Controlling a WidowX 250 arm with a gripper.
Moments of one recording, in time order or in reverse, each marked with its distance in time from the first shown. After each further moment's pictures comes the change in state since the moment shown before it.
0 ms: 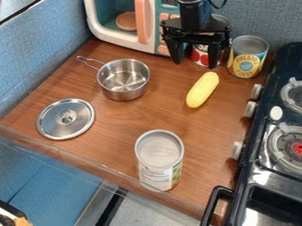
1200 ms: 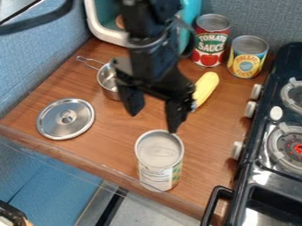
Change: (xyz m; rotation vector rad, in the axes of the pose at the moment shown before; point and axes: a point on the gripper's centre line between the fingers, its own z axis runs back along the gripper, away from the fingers) arm -0.150 -0.003 0.059 0.023 0.048 -0.171
